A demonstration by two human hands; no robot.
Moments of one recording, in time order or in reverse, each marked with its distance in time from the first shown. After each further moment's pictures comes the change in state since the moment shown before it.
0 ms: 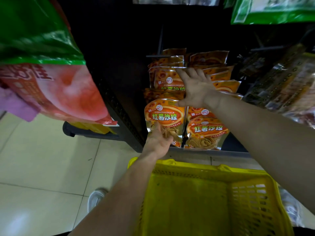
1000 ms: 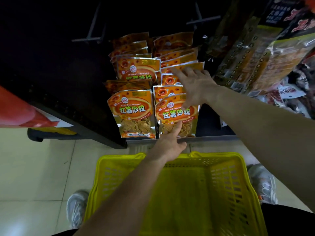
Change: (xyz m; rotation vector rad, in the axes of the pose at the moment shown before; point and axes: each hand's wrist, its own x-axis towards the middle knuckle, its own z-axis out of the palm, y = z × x) left_hand -0.016 0.039 0.110 0.262 -0.334 0.126; right_hand -0.044 0.106 0.027 -0.116 -0.188 0.061
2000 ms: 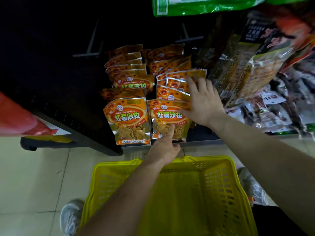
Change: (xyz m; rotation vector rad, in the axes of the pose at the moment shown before) left_hand -0.007 0.015 -0.006 0.058 0.073 0.007; right_hand -0.062 0.007 0.014 0.076 0.397 0.141
